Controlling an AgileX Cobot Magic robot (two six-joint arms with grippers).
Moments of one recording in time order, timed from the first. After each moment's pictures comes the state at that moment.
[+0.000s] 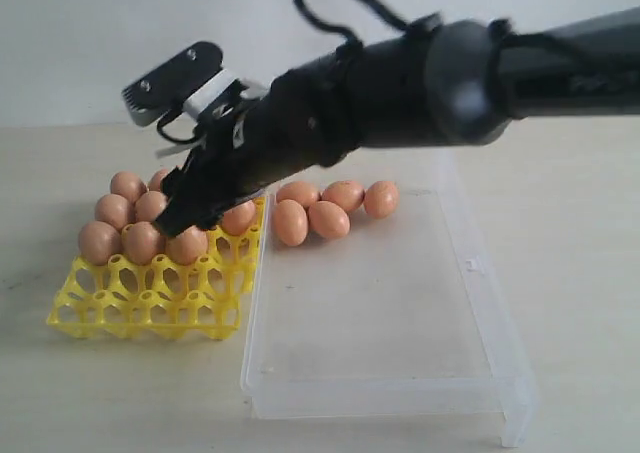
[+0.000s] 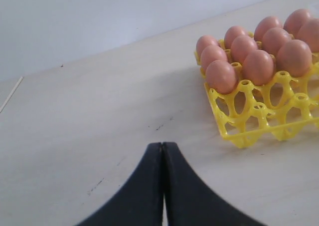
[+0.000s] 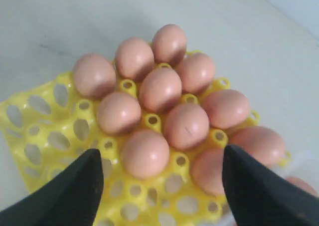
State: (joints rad) left arm -0.02 0.01 0.00 0.03 0.37 0.21; right arm 0.81 1.97 -1.41 0.03 0.26 -0.21
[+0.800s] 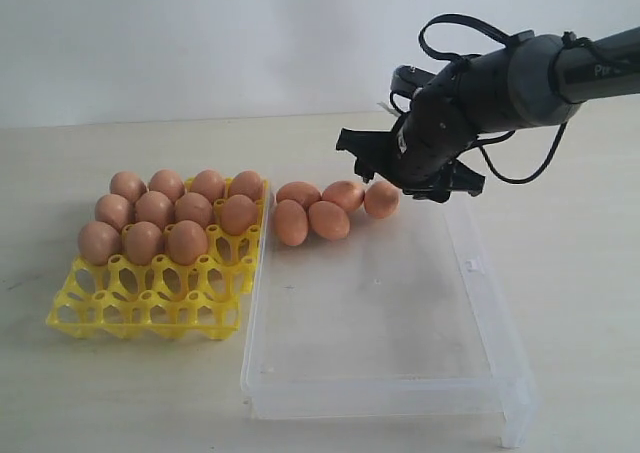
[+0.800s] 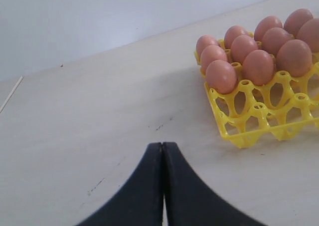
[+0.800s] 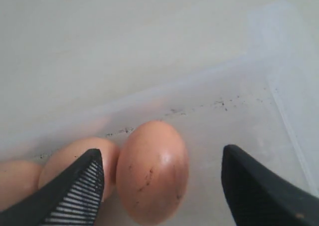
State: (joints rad) left arm -0.02 0.01 0.00 0.03 0.37 0.21; right arm 0.45 2.12 -1.41 -0.43 0.41 1.12
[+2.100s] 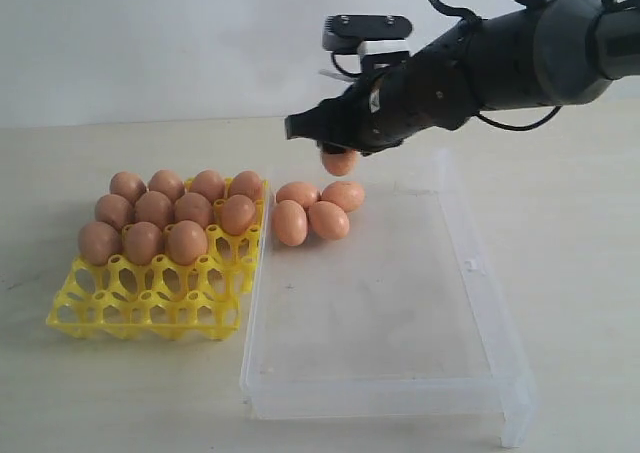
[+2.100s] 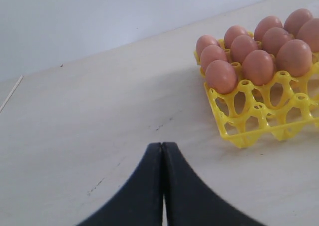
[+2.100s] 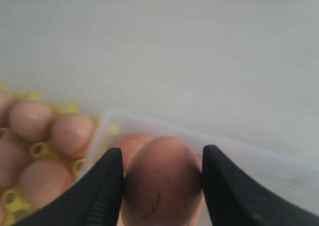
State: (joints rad) left arm -0.02 0.01 0.00 0.03 0.37 0.21; right arm 0.54 1.97 -1.35 -0.24 0.20 0.45
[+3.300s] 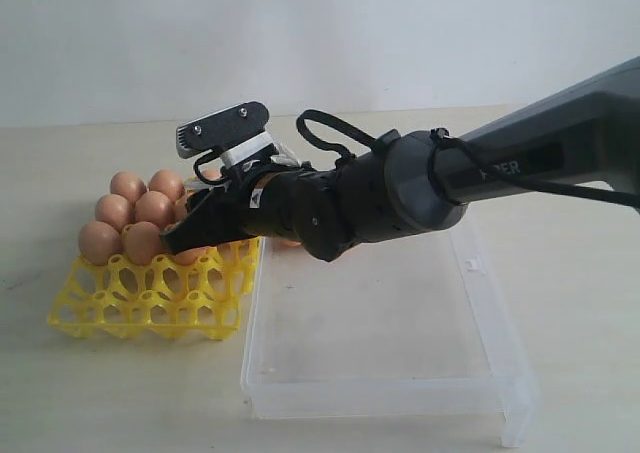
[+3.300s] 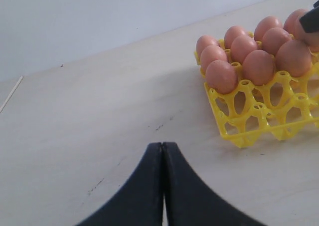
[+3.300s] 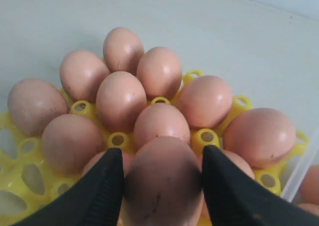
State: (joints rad) left arm -0.02 0.01 0.00 0.03 0.37 0.21; right arm 0.79 2.13 -1.29 0.18 -0.21 -0.10
